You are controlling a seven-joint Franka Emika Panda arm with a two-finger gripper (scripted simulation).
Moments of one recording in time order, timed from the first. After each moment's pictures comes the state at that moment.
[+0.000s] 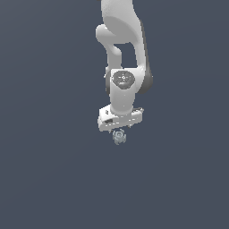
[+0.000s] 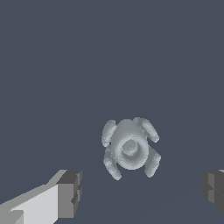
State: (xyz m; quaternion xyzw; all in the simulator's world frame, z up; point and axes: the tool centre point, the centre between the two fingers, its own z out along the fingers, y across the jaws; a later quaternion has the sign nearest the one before) arm 0.000 0.026 0.115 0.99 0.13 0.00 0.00
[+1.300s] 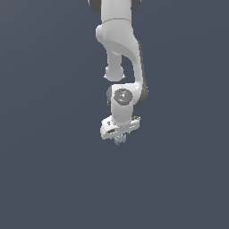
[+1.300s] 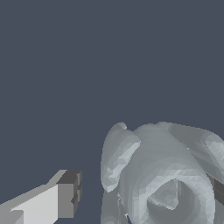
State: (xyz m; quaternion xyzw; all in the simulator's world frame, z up) arm -0.004 0.030 0.042 0.99 0.17 0.00 0.00
